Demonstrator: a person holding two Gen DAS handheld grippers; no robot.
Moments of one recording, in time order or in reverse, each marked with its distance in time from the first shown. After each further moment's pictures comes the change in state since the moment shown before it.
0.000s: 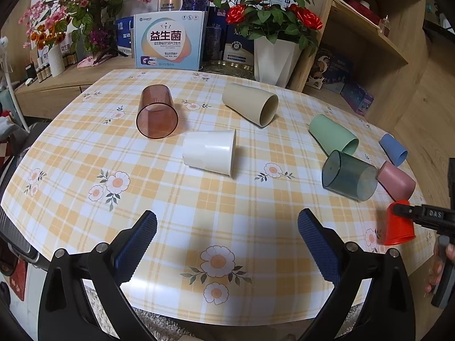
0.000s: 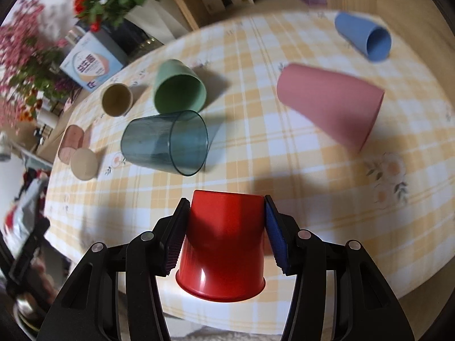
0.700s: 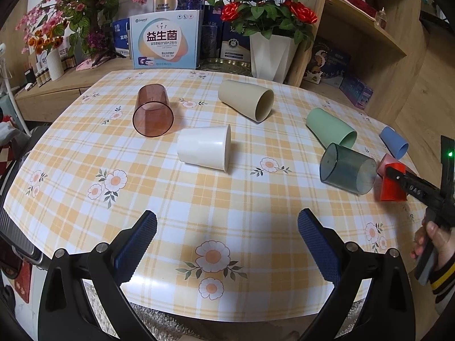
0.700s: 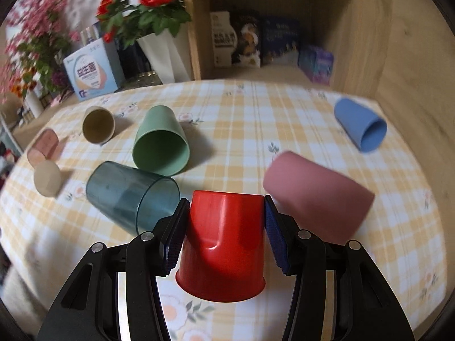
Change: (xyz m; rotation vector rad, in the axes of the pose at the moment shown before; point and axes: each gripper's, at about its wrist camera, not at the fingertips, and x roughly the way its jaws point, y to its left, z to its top) left arm 0.000 -0.010 -0.004 0.026 0.014 0.012; right arm 0.019 0.011 0.026 -0.248 -0.305 -0.187
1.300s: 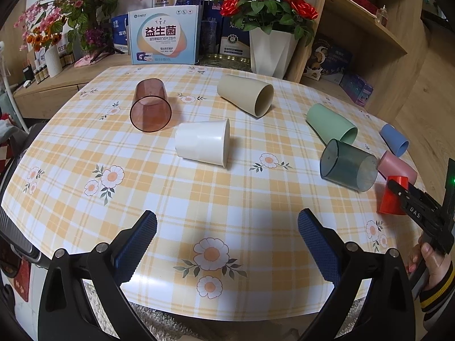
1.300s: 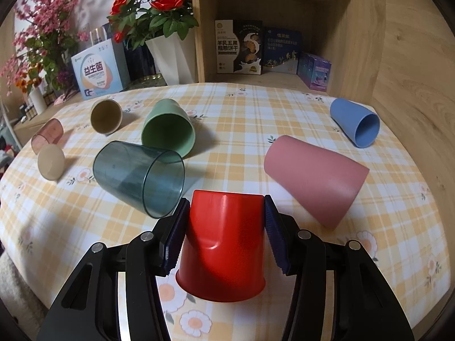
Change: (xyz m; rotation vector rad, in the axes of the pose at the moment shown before) left arm 0.004 0.001 -0.001 -0.005 0.016 -0.007; right arm -0.018 0.002 -0.033 0.009 -0.057 0.004
